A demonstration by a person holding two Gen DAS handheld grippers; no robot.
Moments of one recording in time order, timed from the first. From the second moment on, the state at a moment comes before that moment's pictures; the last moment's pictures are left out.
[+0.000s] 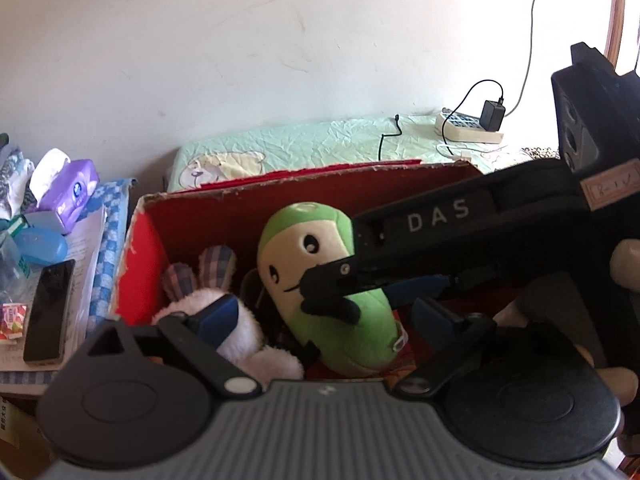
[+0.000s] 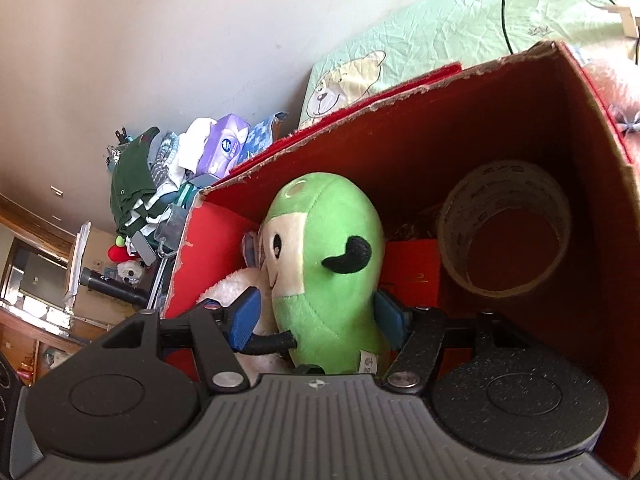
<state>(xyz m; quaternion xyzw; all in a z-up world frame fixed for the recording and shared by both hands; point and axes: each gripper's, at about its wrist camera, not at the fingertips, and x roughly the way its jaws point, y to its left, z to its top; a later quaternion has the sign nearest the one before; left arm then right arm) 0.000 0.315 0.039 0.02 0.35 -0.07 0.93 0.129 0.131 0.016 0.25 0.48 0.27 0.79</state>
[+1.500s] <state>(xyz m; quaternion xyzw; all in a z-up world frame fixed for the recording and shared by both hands) 0.000 0.303 0.046 0.02 0.39 0.00 0.92 0.104 0.127 0.033 0.23 0.46 0.26 0.82</state>
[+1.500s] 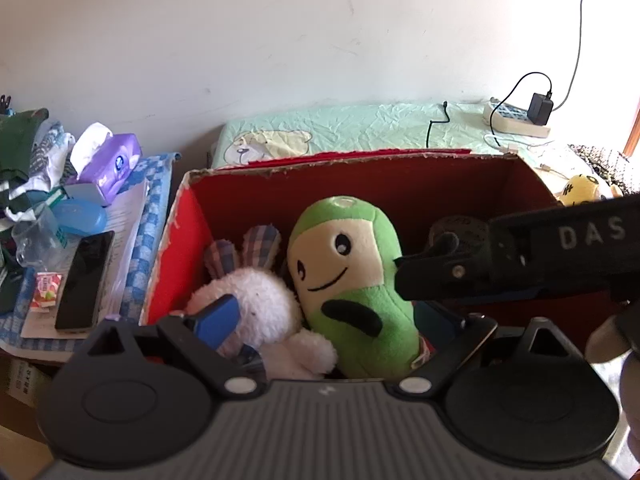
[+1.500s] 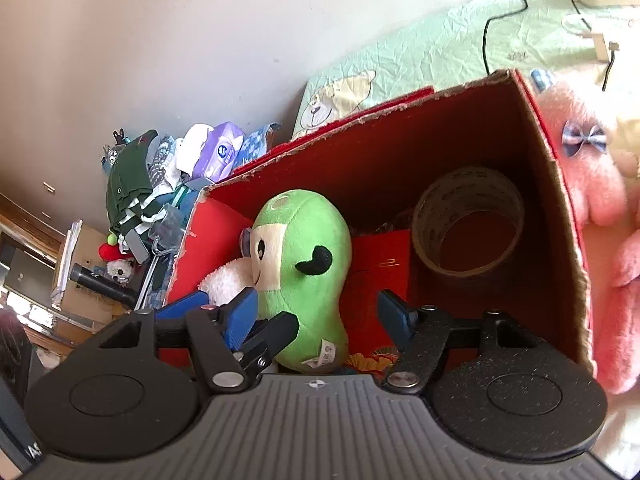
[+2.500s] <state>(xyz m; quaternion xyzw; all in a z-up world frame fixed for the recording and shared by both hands) -0.028 0.268 0.055 0.03 0.40 0.04 0.91 0.048 0.095 0.048 0.24 0.39 0.27 0.85</state>
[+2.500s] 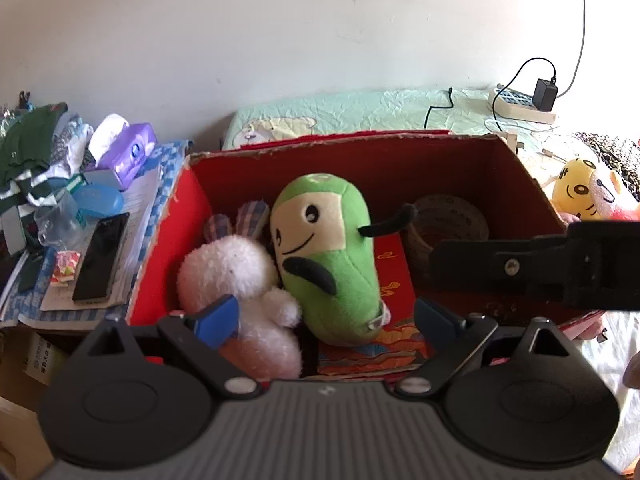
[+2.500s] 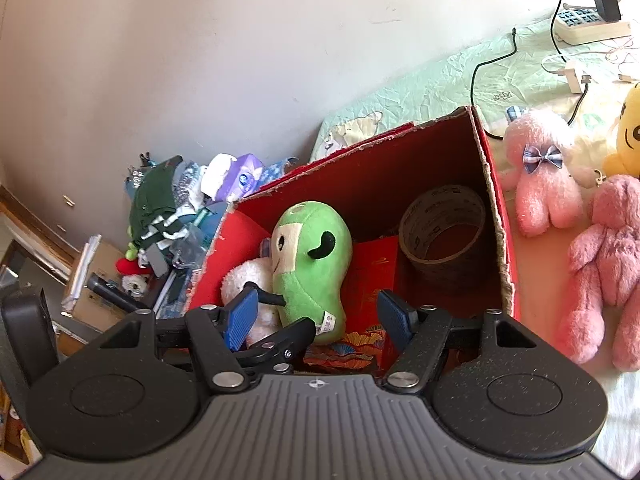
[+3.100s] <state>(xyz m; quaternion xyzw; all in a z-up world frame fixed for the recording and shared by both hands) -0.041 0.199 0.087 0.04 0.38 0.07 0.92 0.030 0.012 0.071 0.30 0.32 0.35 0.83</state>
